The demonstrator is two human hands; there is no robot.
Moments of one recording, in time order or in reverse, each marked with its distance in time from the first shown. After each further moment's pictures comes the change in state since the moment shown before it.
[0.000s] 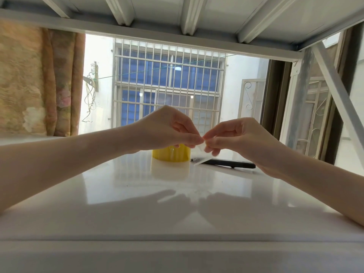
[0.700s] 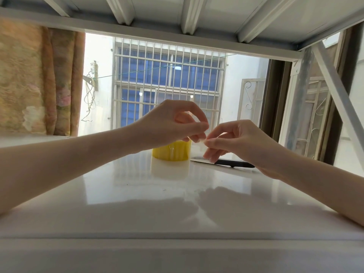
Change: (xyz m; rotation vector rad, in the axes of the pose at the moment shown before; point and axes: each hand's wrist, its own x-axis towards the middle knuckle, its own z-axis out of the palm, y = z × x) left_hand -0.002 0.007 0.004 -0.106 0.103 0.076; right_hand -0.001 0.000 0.002 0.018 -0.031 0.072
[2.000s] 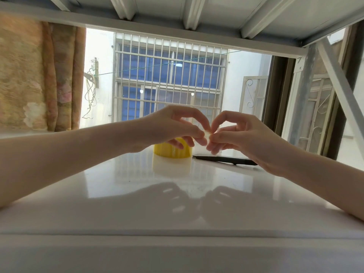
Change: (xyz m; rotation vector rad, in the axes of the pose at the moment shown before) left_hand 0.003 -0.006 -0.004 -0.046 -0.180 -0.192; right_hand 0.001 0.000 -0.001 0.055 0.011 -0.021
